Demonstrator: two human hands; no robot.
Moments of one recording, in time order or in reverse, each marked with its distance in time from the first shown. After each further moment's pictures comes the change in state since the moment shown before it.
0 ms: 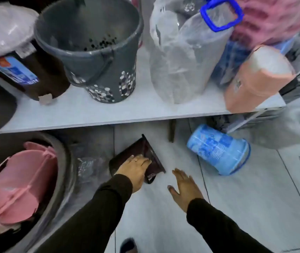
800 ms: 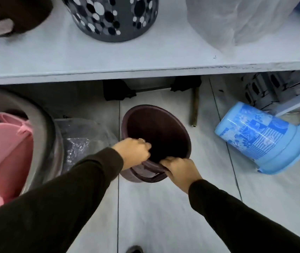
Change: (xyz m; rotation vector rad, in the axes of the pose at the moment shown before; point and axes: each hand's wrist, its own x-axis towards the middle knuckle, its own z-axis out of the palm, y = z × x) left_hand 0.095 -0.100 0.129 0.318 0.053 0.303; right_hand 0.162 0.006 0.149 -0.234 0.133 -0.473
